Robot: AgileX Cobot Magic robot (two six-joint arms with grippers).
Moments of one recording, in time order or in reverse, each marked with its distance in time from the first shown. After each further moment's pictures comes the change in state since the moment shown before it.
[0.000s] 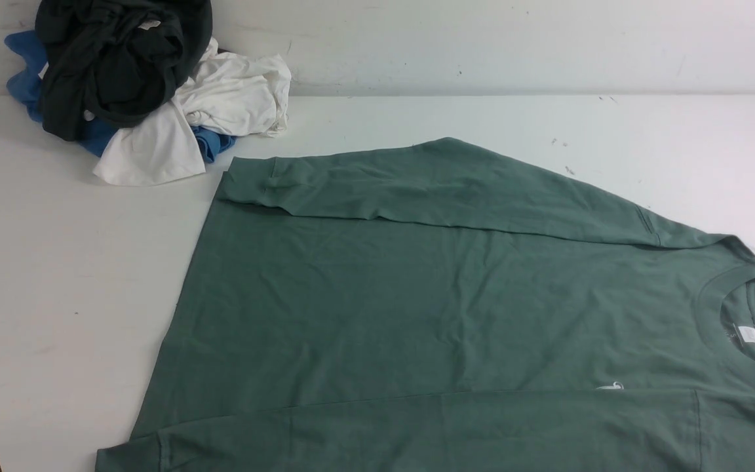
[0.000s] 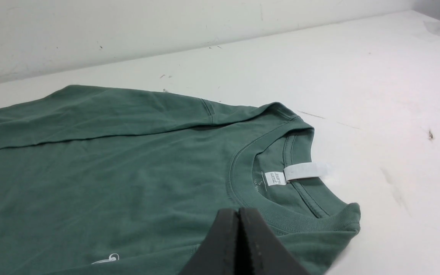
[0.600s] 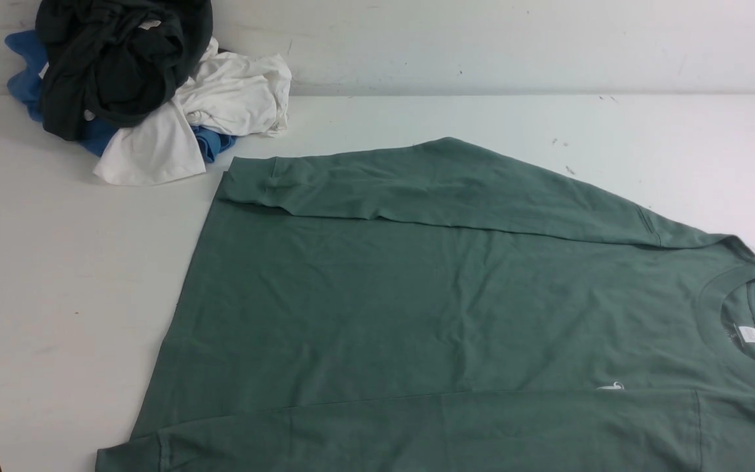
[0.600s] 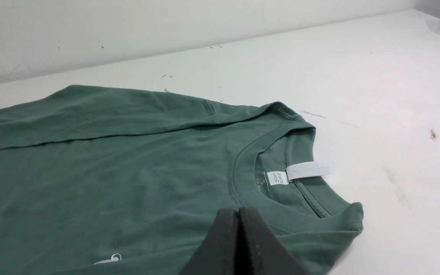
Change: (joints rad) right arm 0.000 0.000 0.000 0.017 0.001 -0.007; left arm 0.000 0.000 0.000 0.000 0.000 0.000
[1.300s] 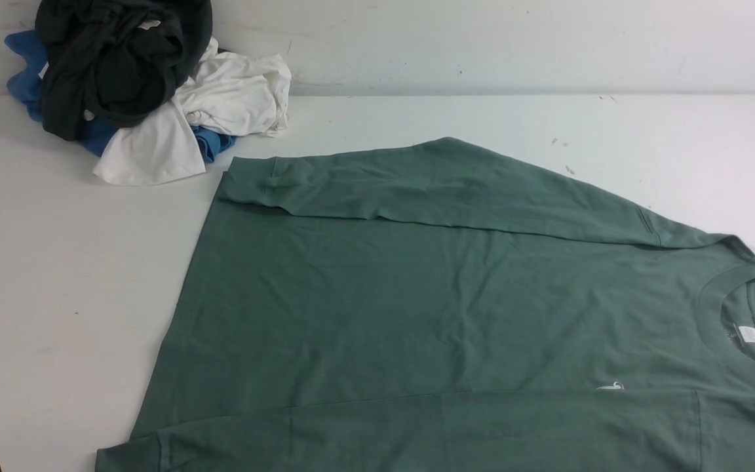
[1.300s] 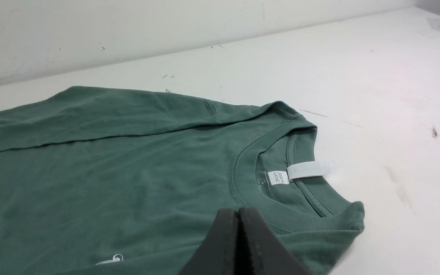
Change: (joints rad) right arm 0.000 0.000 0.000 0.005 0.000 0.000; left arm 0.000 0.000 0.000 -0.008 -0.002 -0.008
